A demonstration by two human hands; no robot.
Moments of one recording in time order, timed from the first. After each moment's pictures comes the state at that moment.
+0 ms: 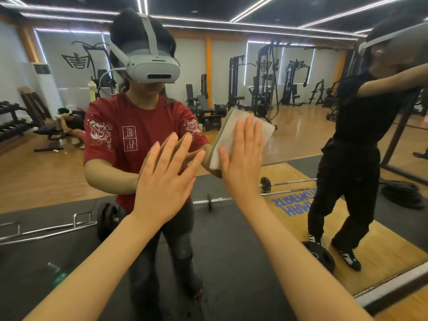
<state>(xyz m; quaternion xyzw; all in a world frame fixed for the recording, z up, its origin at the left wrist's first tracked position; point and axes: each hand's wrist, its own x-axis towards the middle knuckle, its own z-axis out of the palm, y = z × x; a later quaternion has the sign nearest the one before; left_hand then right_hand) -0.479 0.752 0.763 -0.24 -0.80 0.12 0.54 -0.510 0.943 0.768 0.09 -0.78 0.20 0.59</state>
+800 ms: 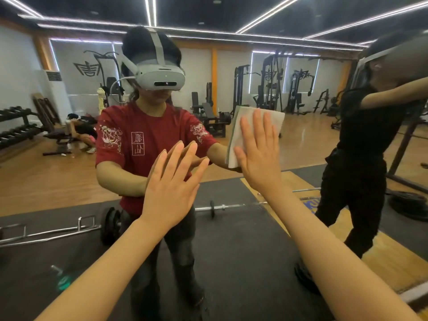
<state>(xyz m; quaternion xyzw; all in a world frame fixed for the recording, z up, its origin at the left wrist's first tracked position) -0.474 0.757 0.765 -0.23 -0.81 0.11 0.53 -0.517 0.991 0.800 0.16 -0.81 0.06 0.57</state>
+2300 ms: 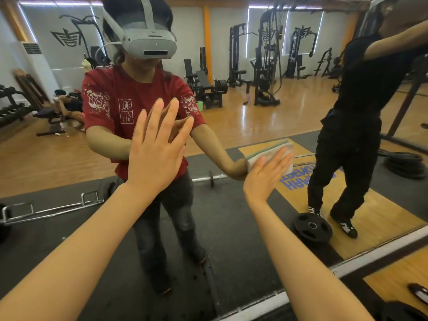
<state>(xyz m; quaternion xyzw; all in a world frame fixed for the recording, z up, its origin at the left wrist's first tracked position) -0.466 0.760 0.766 -0.21 -0.82 0.11 0.52 -0.504 0.991 0.649 -0.19 -0.75 0.45 0.45</state>
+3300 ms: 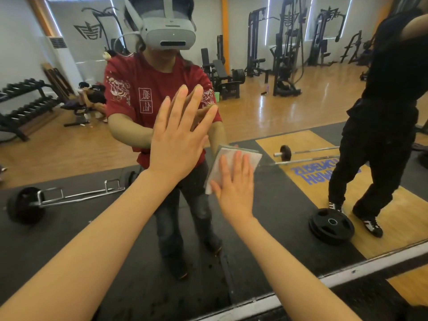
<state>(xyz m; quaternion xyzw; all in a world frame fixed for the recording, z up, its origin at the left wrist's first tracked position) -0.468 0.754 0.766 -0.21 -0.81 0.13 0.53 -0.479 0.899 0.610 0.06 -0.88 0.13 0.45</state>
